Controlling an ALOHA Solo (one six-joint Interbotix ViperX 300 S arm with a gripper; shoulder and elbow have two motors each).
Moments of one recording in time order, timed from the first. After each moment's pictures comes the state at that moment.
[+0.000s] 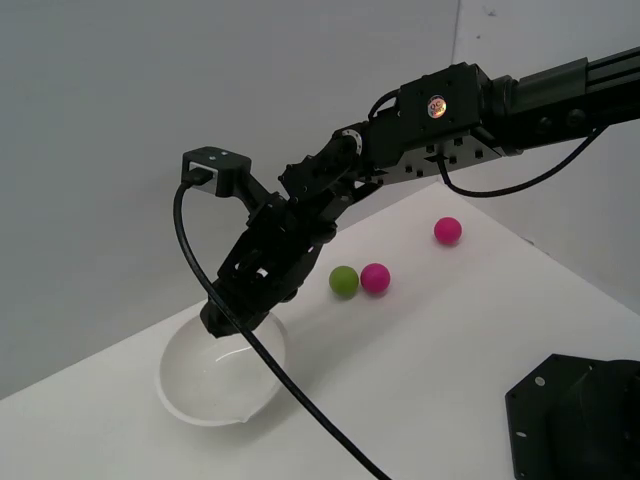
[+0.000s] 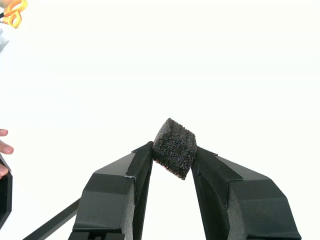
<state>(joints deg) -29.0 97.4 97.0 126.7 126.8 -43.9 33.3 31.9</state>
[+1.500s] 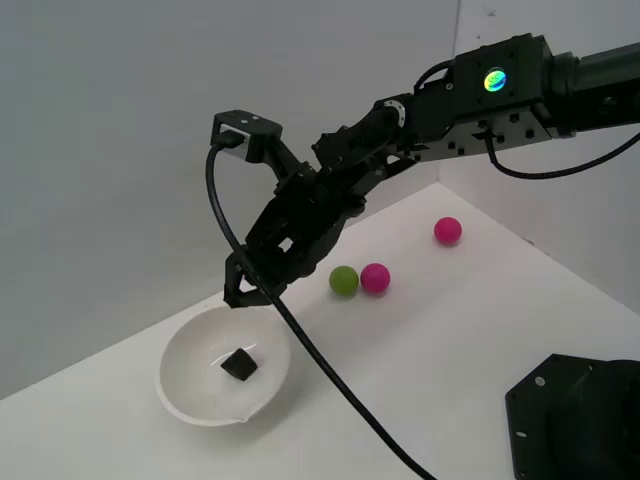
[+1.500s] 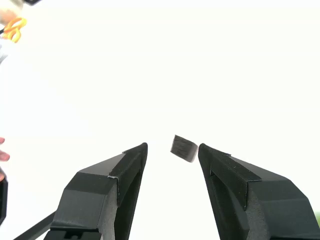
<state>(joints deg) -25.1 103.4 103.1 129.1 129.2 -42.9 33.3 32.2</state>
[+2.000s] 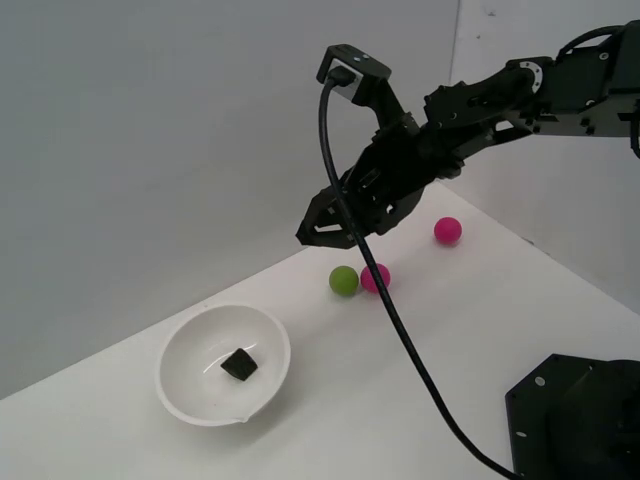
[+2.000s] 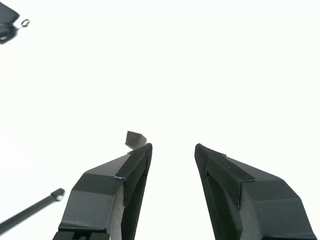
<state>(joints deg) -12.5 119.0 118.7 137.2 137.4 -41.0 33.3 35.6</state>
